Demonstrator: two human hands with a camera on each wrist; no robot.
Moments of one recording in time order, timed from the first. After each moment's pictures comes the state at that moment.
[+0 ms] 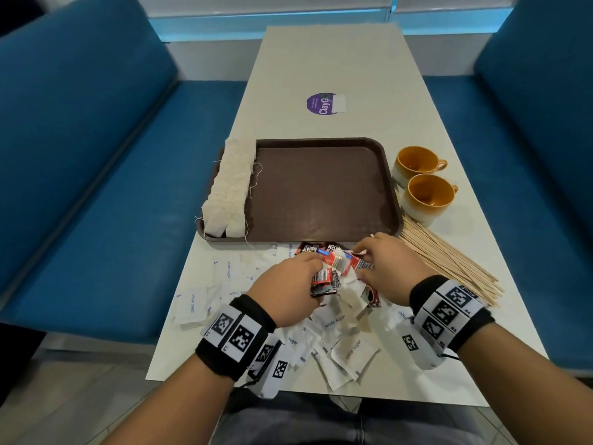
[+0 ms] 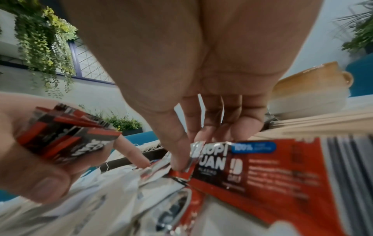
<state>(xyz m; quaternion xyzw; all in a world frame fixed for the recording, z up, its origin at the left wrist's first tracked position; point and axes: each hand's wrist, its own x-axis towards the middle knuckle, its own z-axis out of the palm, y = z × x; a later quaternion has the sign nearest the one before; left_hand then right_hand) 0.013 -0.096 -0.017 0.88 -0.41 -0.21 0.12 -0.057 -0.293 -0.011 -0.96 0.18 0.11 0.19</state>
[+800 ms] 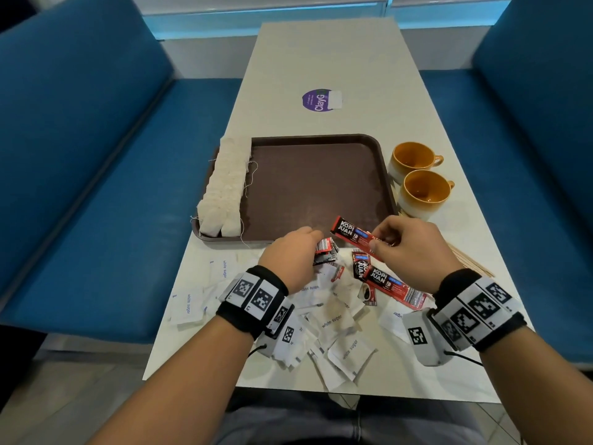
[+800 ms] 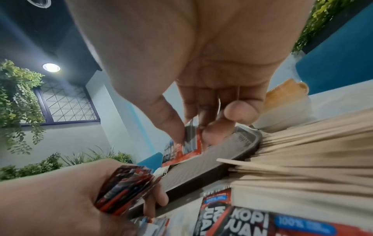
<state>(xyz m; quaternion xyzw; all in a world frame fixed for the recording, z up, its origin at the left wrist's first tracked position) 0.041 -0.131 -0.019 0.90 -0.39 -0.16 0.09 -0.076 -0.311 0.017 -0.91 0.23 -0.02 0.34</state>
